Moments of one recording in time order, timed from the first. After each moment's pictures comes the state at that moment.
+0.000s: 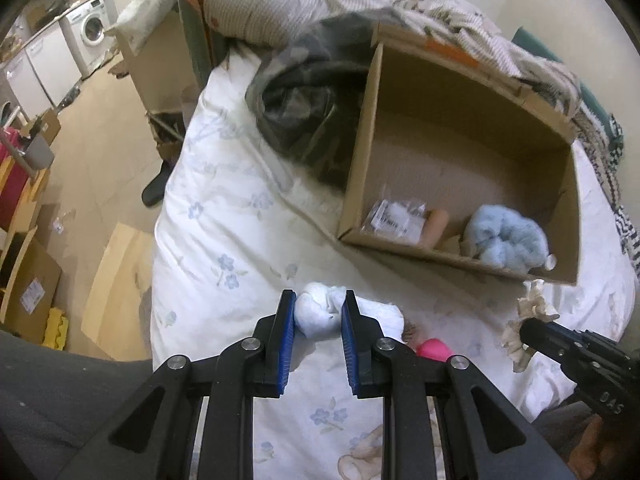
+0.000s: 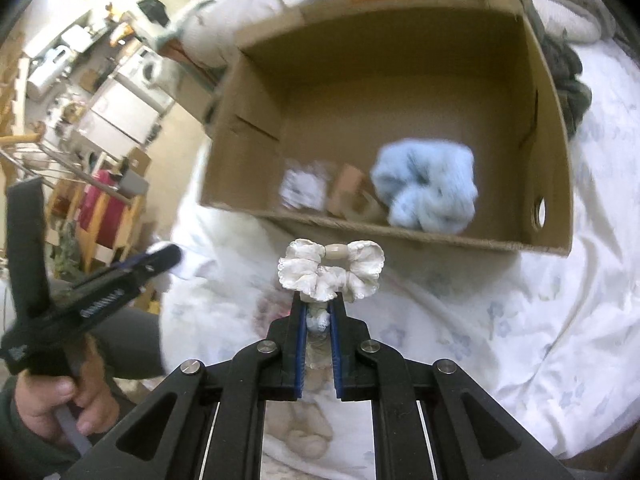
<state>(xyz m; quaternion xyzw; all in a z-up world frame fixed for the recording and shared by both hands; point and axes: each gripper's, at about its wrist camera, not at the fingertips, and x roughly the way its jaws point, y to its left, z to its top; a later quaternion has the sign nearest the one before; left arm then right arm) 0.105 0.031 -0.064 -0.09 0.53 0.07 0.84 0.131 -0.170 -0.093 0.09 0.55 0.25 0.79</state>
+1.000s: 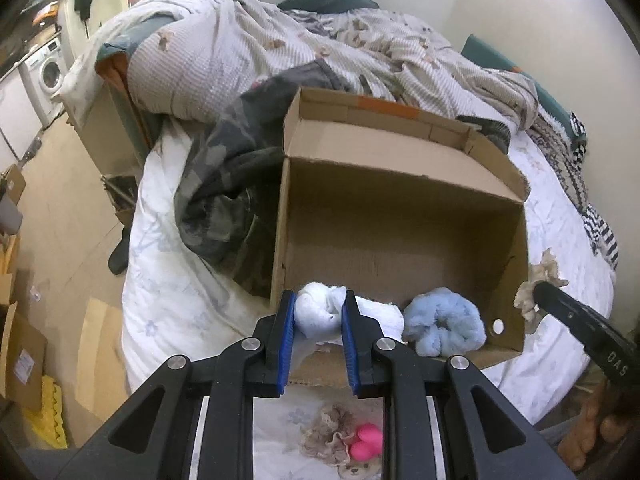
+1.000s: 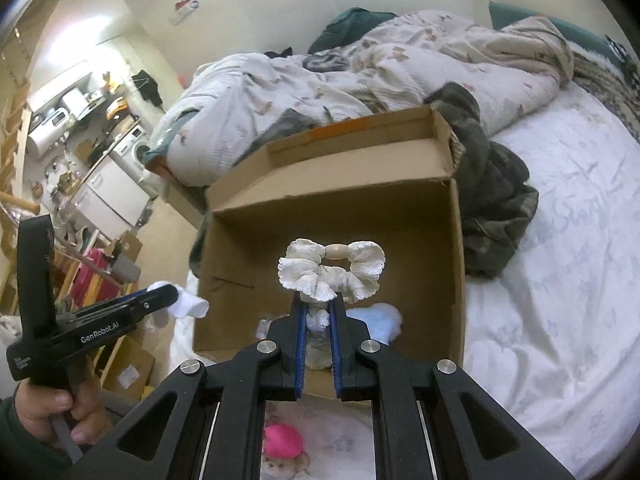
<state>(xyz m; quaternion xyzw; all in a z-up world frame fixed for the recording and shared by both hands) 0.198 -0.001 -0.013 -0.06 0.50 -0.01 0.87 0.192 -0.231 -0.028 0.13 0.44 0.19 0.87</state>
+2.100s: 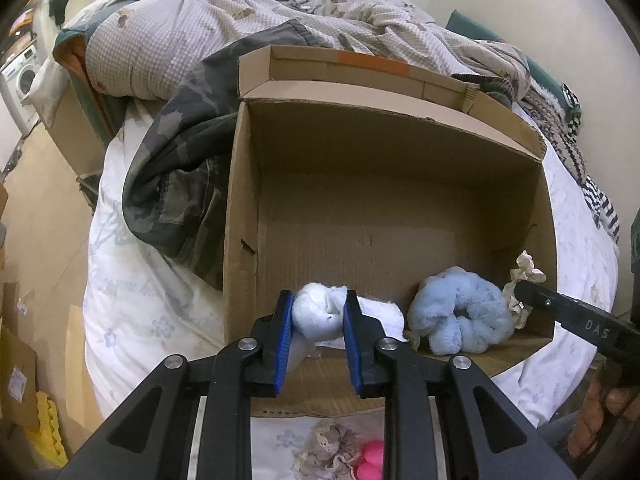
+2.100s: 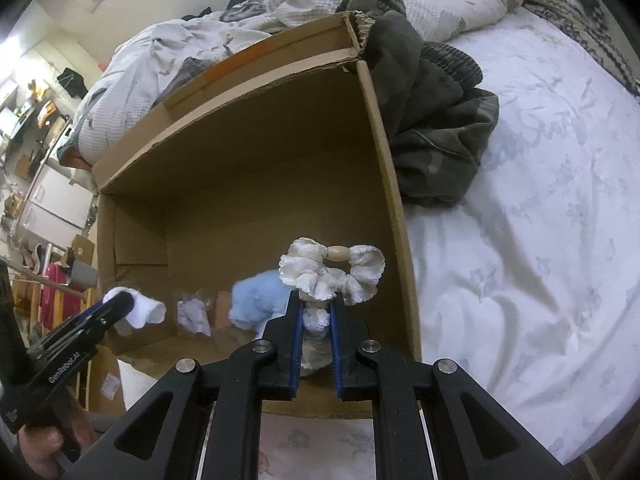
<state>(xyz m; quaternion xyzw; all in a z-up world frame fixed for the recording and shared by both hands) 0.215 -0.017 -0.072 -0.05 0.52 -0.04 0.85 0.224 -0.250 -0.103 0.15 0.54 0.08 0.82</state>
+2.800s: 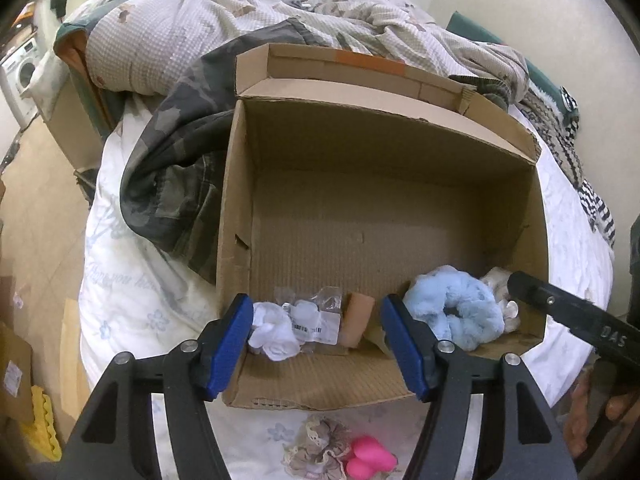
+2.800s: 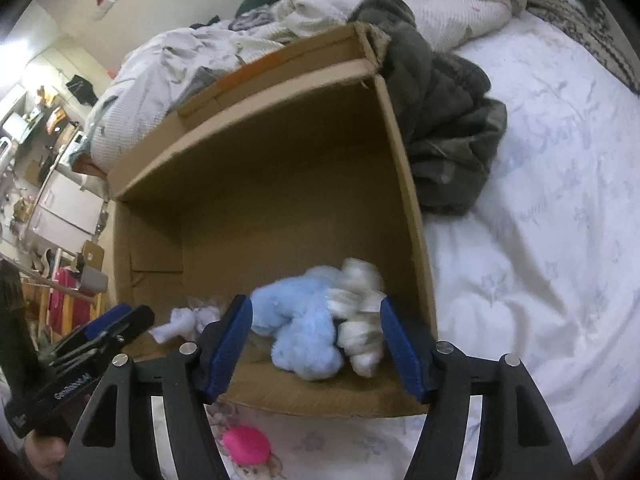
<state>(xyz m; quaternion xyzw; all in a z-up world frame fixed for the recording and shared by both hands) 0.212 -0.020 -0.067 -0.06 0.52 -0.04 0.85 0.222 -0.248 -0.091 0.17 0.52 0.10 0.83</state>
